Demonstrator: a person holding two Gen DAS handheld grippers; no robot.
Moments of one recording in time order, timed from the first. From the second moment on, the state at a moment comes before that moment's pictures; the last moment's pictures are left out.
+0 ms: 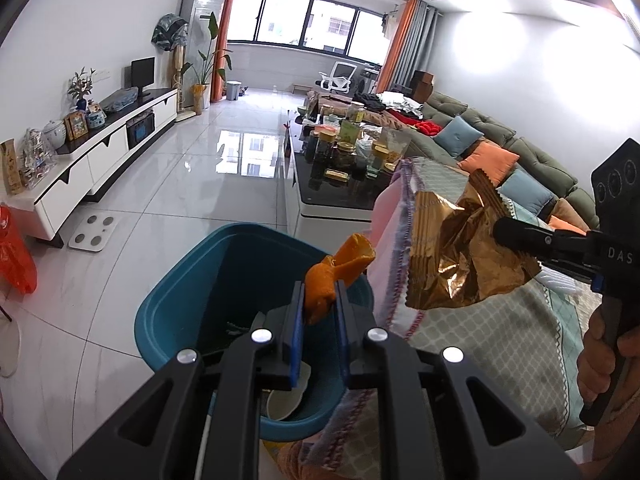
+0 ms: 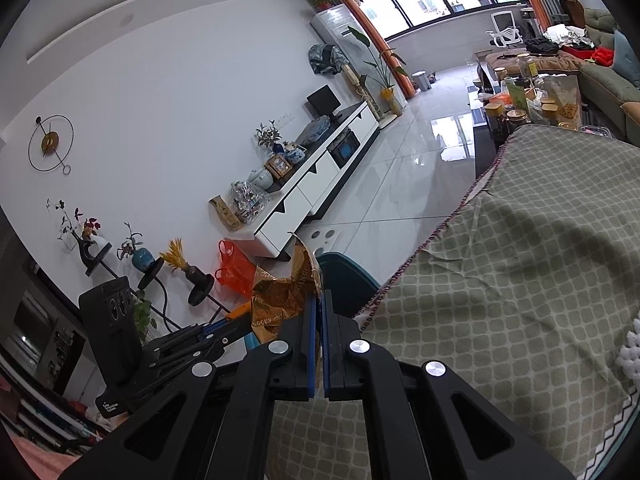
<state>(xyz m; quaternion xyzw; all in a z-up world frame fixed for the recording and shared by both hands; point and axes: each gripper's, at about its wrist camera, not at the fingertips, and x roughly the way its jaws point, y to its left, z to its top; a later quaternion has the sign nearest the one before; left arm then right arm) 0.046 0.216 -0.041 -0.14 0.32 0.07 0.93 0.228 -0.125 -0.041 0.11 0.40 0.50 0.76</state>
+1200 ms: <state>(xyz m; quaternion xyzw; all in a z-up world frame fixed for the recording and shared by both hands) 0.063 0.240 -0.069 -0.16 0.36 0.11 0.91 0.228 -0.043 -0.063 0.06 0.44 0.50 0.74</state>
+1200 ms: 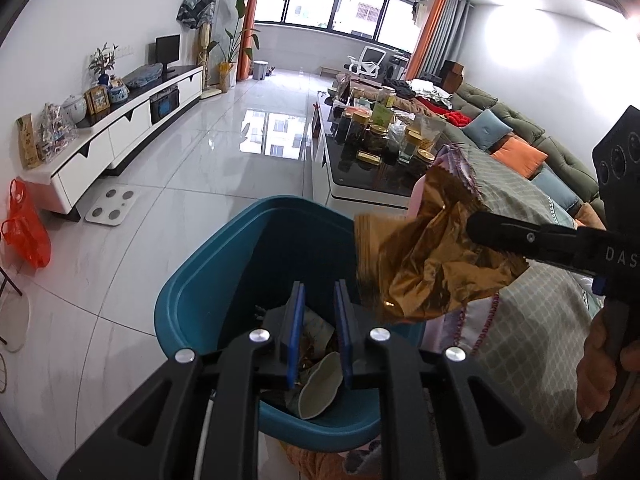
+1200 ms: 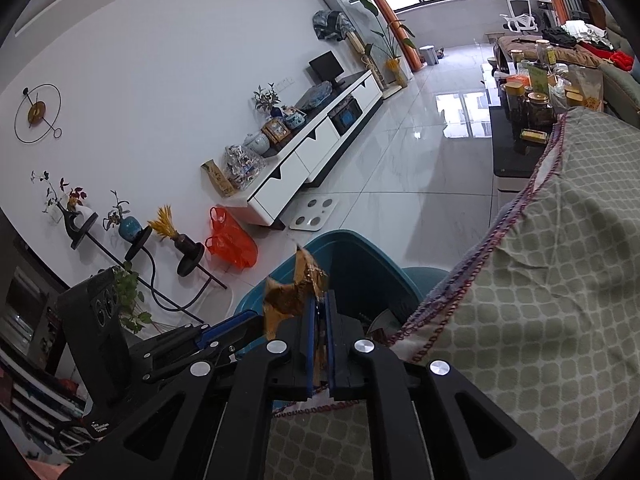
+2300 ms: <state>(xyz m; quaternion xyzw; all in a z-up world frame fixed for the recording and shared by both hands) 0.054 0.149 -0.030 -0.11 0.29 -0.01 0.95 0.214 -0.168 -0.036 0.07 0.38 0.46 0.80</state>
